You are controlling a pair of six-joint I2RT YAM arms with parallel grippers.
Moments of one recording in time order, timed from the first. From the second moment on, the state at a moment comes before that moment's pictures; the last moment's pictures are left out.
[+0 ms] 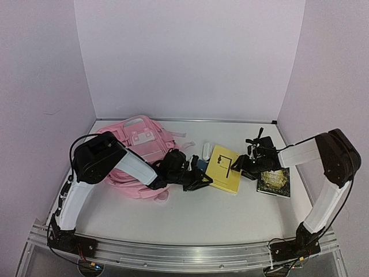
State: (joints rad) left arm -0.92 2.32 1.30 0.58 0.49 -1.13; right arm 0.34 1.77 0.83 0.04 -0.25 0.69
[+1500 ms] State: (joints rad) left arm -0.74 1.65 1.22 -0.37 1.12 -0.35; right arm 0.39 1.36 0.98 -0.30 -0.89 0.36
